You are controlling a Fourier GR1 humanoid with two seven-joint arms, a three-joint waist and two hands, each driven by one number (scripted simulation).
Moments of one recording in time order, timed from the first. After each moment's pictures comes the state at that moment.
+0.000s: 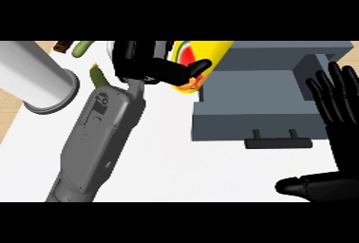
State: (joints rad) left arm -0.87 0.00 -0.06 -1.22 0.21 0.23 -0.14; right arm -0.10 -0.11 -0.09 -2.06 -0.17 0.15 0.17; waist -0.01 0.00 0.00
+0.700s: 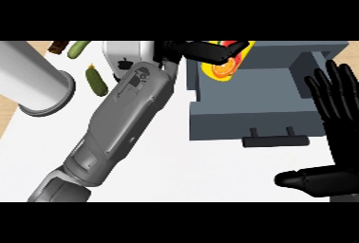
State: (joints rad) left arm -1.14 0.00 -0.19 -0.79 0.35 0.37 -0.26; right arm -0.11 -0.11 -0.11 -2.01 -0.17 0.16 0.12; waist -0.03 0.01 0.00
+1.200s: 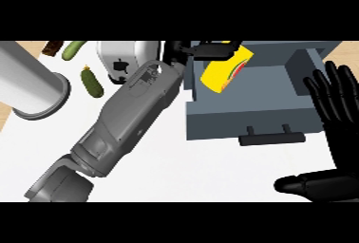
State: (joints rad) left arm -1.25 0.00 -0.30 -0.54 0.49 0.39 -0.34; right arm -0.11 -0.11 -0.09 -2.03 -0.18 0.17 0.14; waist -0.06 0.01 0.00
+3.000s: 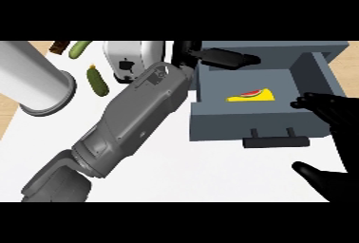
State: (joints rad) left arm -1.28 0.01 -0.48 -0.56 0.78 0.41 -0.45; right arm -0.11 -0.14 -0.12 -2.06 -0.34 0.26 0.18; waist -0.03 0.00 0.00
